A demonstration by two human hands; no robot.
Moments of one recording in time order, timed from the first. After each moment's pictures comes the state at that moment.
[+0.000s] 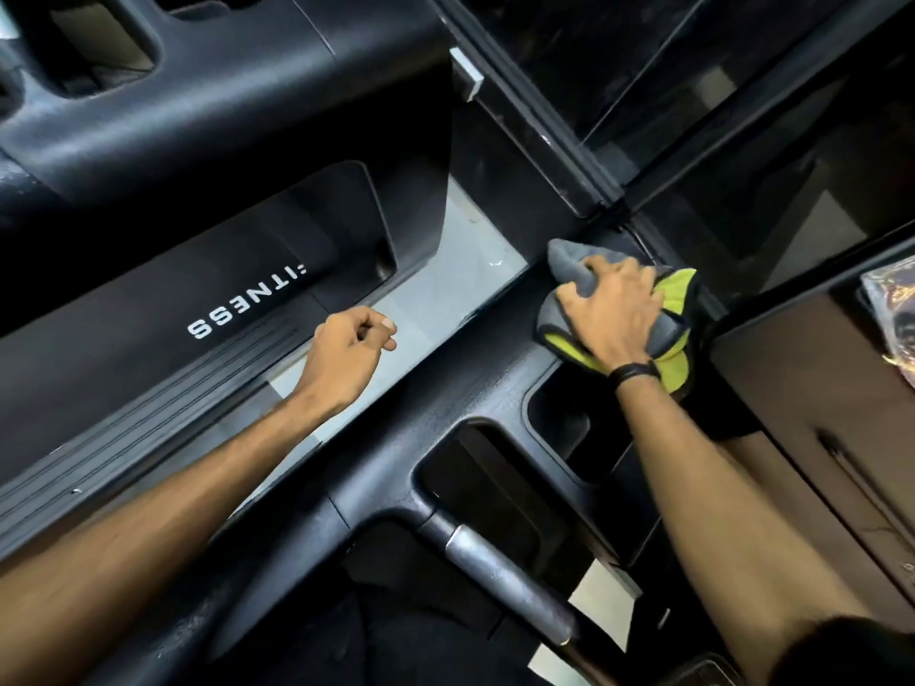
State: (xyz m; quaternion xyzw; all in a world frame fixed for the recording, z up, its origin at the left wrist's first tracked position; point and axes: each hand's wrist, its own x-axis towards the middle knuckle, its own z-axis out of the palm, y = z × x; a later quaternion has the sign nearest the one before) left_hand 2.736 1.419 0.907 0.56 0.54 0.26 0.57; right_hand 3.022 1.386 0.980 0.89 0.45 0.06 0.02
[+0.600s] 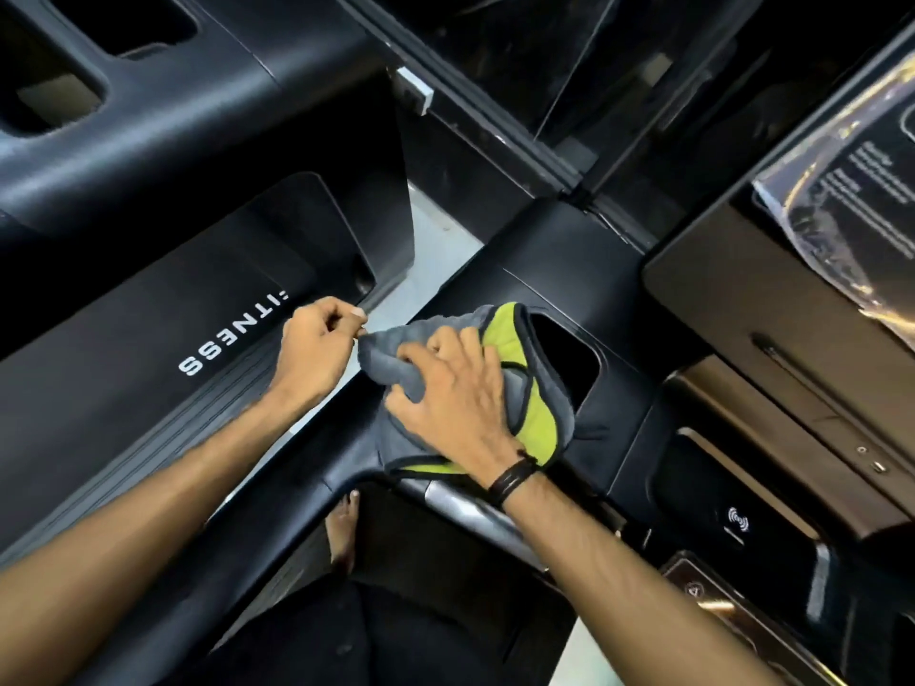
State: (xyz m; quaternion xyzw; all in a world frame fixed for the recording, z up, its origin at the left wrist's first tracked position) left_hand 2.736 1.398 0.929 0.57 0.53 0.29 0.55; right_hand 2.864 1.281 0.971 0.78 0.62 -0.02 -0.01
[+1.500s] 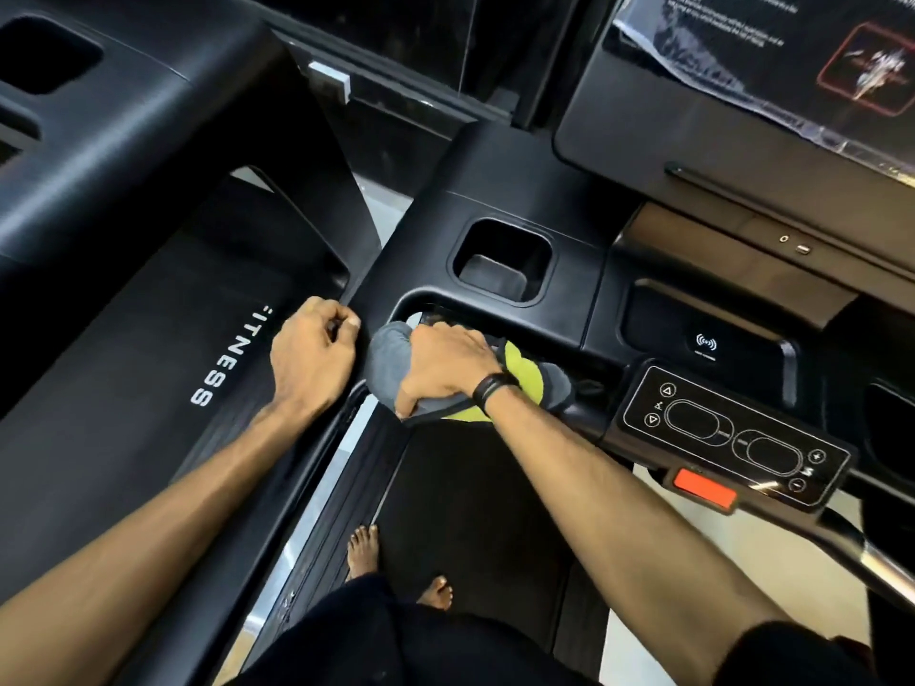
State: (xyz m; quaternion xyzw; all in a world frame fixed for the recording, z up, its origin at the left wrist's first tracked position) left_hand 2.705 1.323 0.932 0.79 0.47 0.23 0.33; right_hand 2.834 1.228 0.983 0.83 0.51 -0.24 0.04
